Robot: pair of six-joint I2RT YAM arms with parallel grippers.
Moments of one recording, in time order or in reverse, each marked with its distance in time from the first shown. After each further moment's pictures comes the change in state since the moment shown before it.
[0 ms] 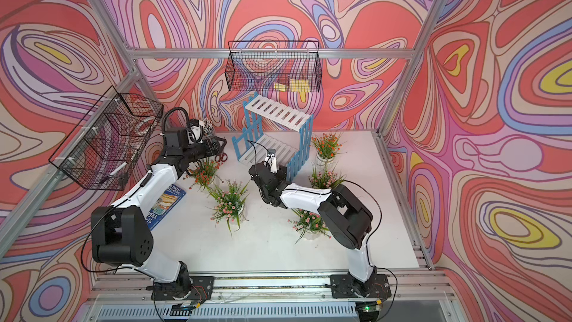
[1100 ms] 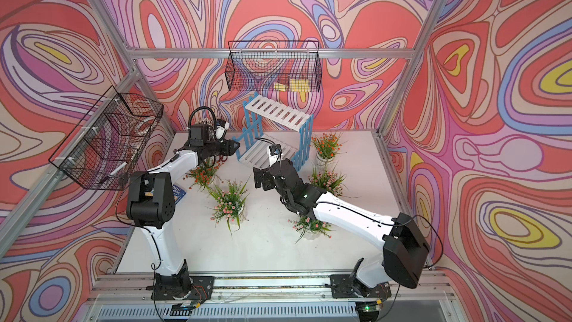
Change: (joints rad) left arm -0.054 0.358 0.201 0.059 0.018 0.340; right arm 0.026 -0.474 -0.172 -0.127 -0.290 -0.201
